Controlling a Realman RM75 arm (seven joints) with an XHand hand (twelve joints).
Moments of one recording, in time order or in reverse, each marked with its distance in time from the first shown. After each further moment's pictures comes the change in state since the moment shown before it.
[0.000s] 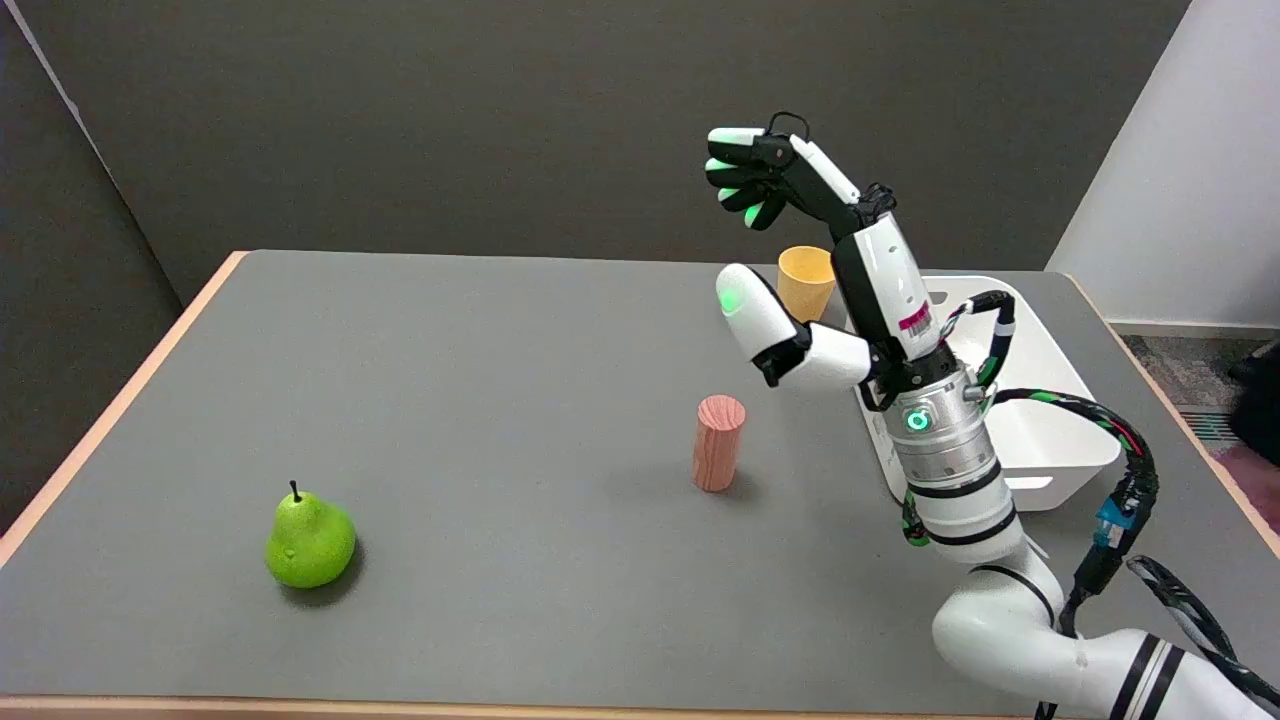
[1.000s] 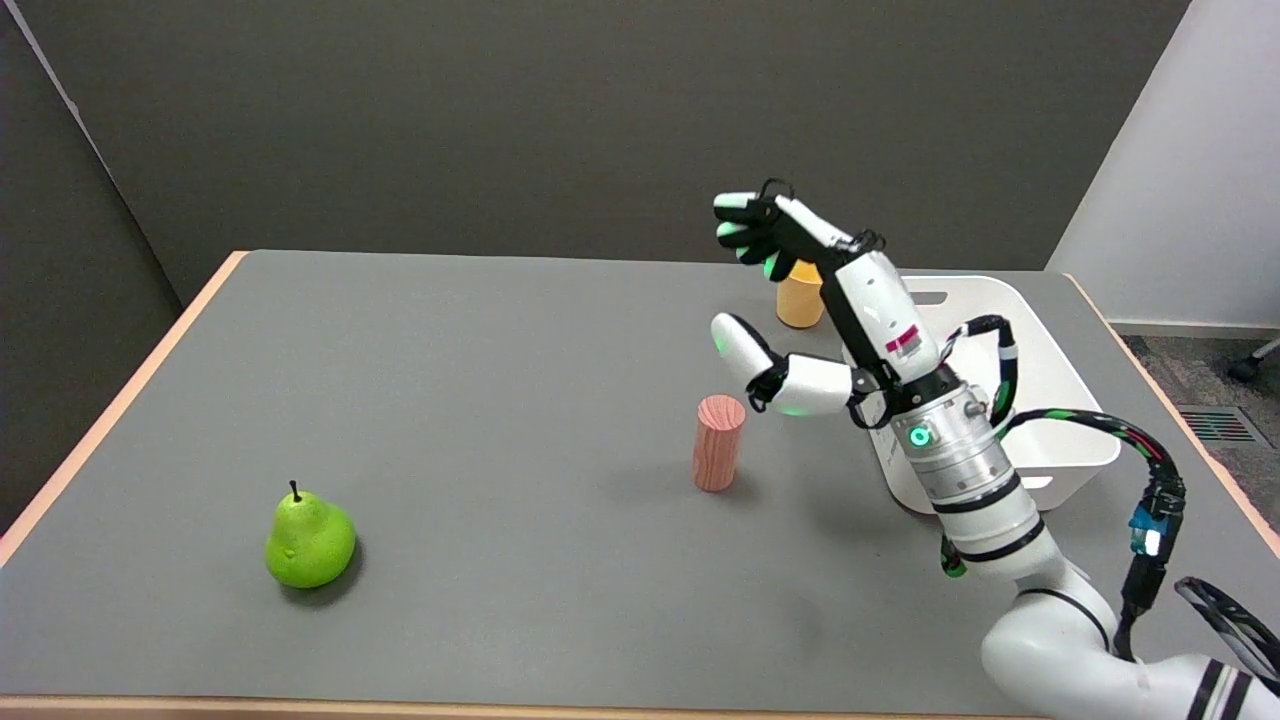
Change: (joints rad) arm -0.113 0.075 0.034 0.058 0.106 -0.154 -0.152
